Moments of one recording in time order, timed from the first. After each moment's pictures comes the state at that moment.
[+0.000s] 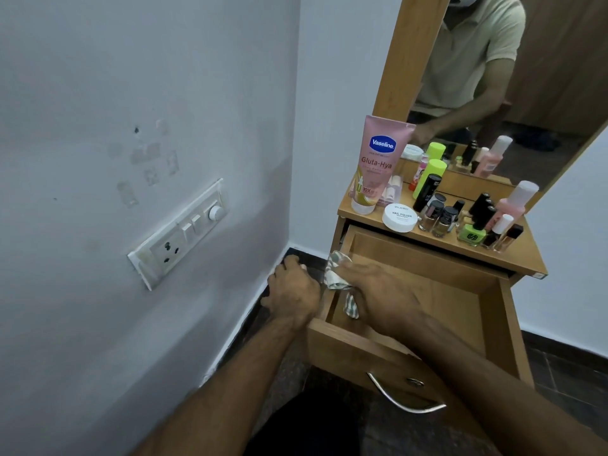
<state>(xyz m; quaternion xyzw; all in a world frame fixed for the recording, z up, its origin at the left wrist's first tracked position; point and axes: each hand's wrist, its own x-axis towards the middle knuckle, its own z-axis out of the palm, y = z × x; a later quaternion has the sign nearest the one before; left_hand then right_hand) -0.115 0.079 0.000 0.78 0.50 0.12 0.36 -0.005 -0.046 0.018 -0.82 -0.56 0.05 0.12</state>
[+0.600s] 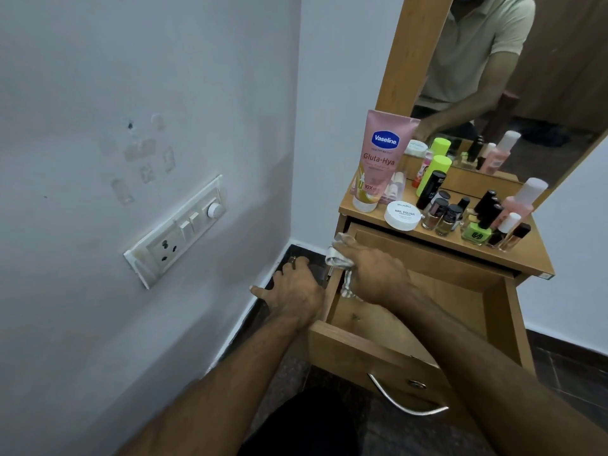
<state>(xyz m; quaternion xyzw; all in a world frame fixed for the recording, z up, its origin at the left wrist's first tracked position) -0.112 0.080 0.003 0.84 0.47 0.00 0.29 0.021 -0.003 0.018 -0.86 -0.50 0.08 0.06</state>
